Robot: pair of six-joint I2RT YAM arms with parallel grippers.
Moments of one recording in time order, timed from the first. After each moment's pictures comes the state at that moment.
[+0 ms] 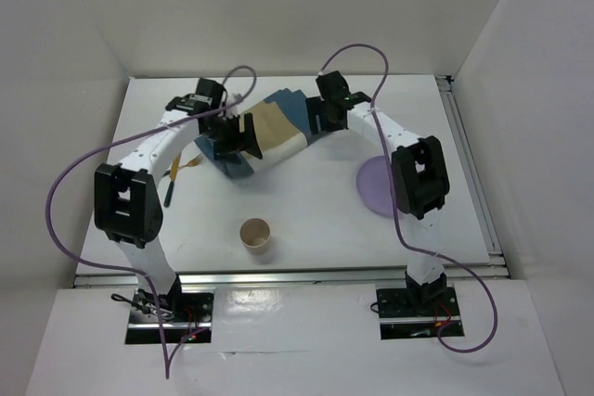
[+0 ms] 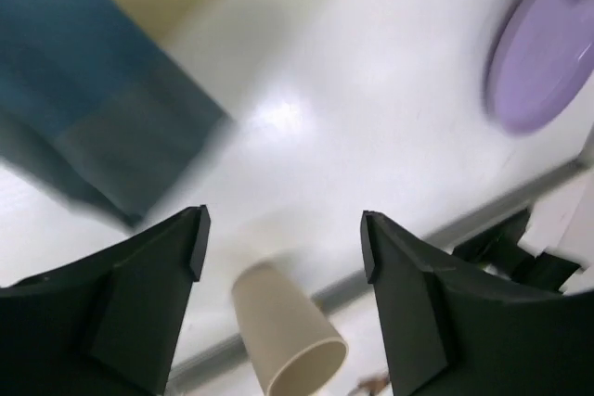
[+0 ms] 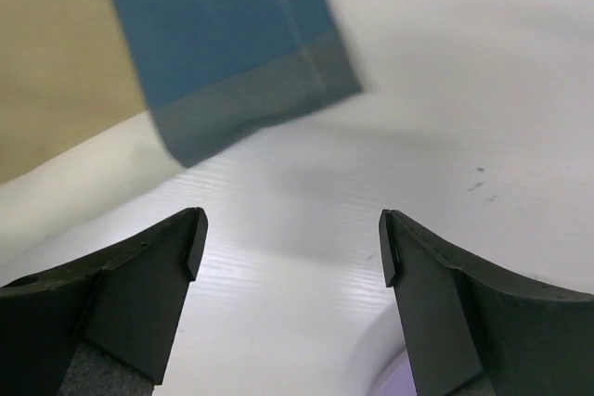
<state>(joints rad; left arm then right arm) -0.18 1.78 1.56 -0.86 0.43 -0.37 0.45 2.10 1.78 -0.56 0.21 0.18</state>
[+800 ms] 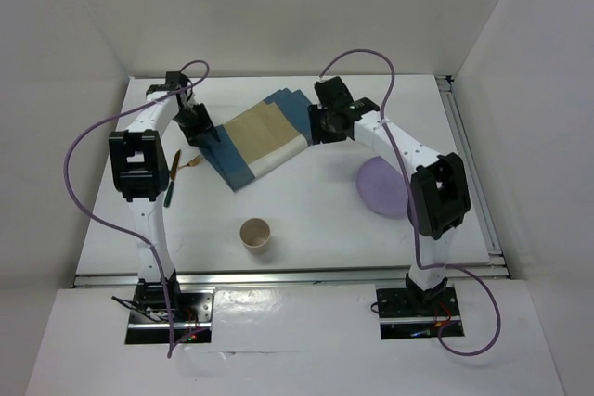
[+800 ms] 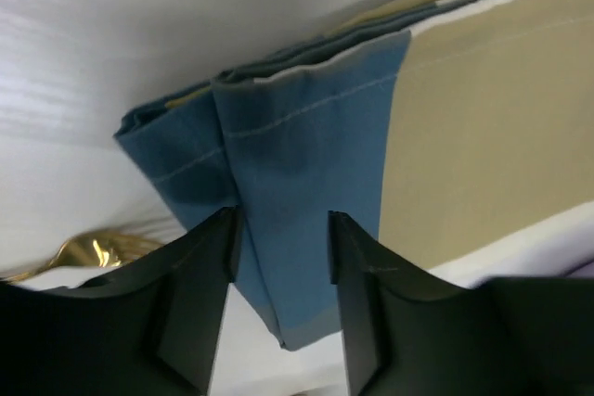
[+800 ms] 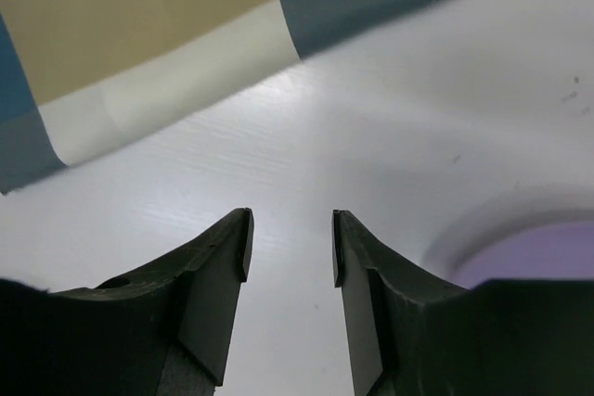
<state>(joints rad) 0.07 2.27 1.95 -0.92 0.27 -0.47 0.51 1.89 1.66 -0.63 0.09 0.29</state>
